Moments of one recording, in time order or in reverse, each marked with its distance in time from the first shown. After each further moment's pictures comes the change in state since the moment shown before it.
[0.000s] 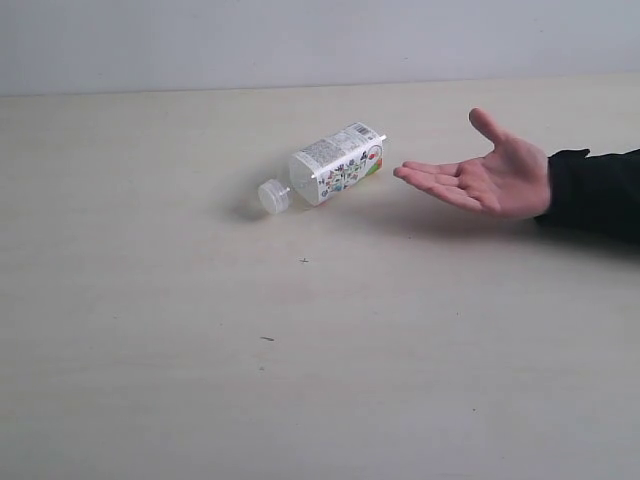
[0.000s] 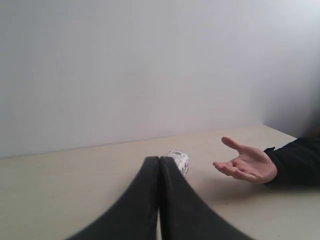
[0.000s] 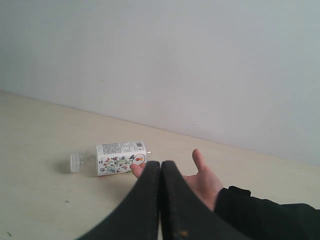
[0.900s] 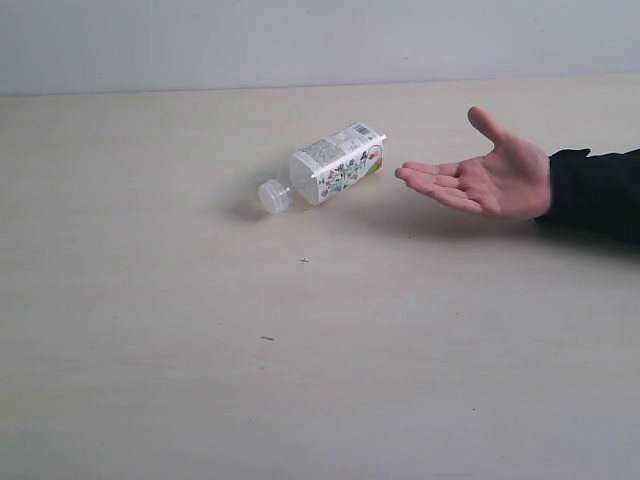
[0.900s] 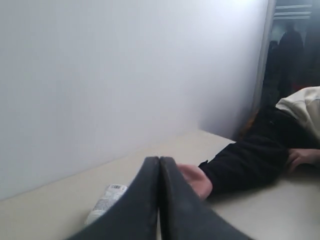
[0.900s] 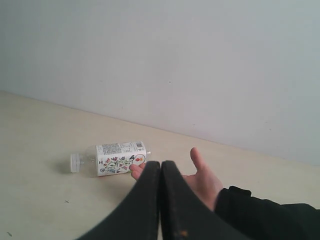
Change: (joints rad) left arm 0.000 0.257 -0.251 -0.080 0.242 0.122; right arm 0.000 0.000 0.000 0.000 0.000 0.000
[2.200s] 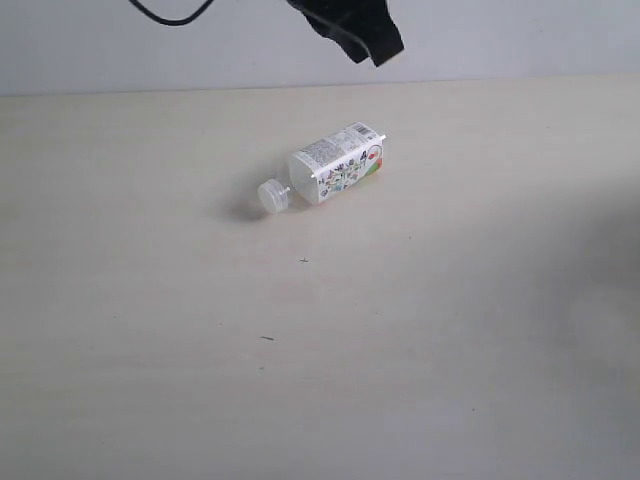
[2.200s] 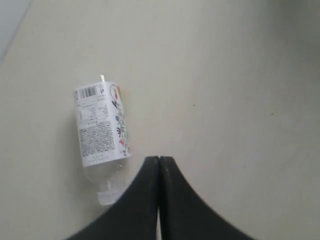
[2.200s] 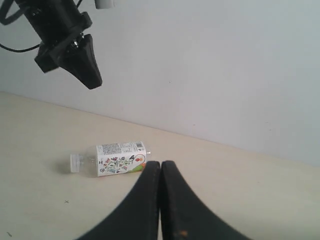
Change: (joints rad) left arm -0.204 1.668 -1.774 1.631 0.984 -1.182; right arm 0.000 0.000 0.000 0.000 0.000 0.000
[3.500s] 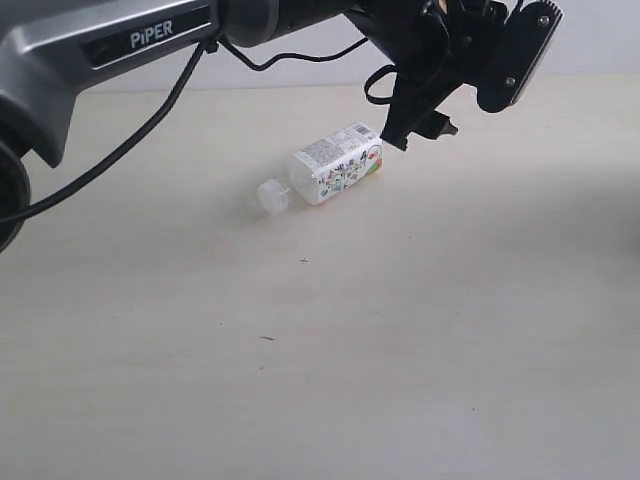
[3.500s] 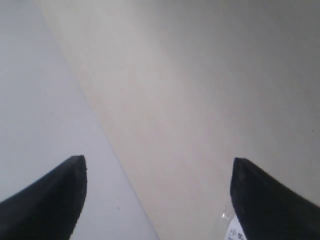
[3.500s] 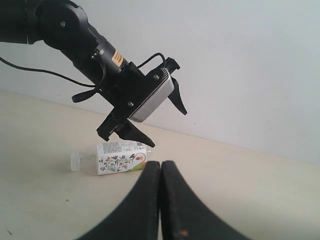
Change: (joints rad) left arm -0.083 0.286 -0.056 -0.027 -0.499 1.142; right arm 0.000 0.000 0.000 0.000 0.004 0.000
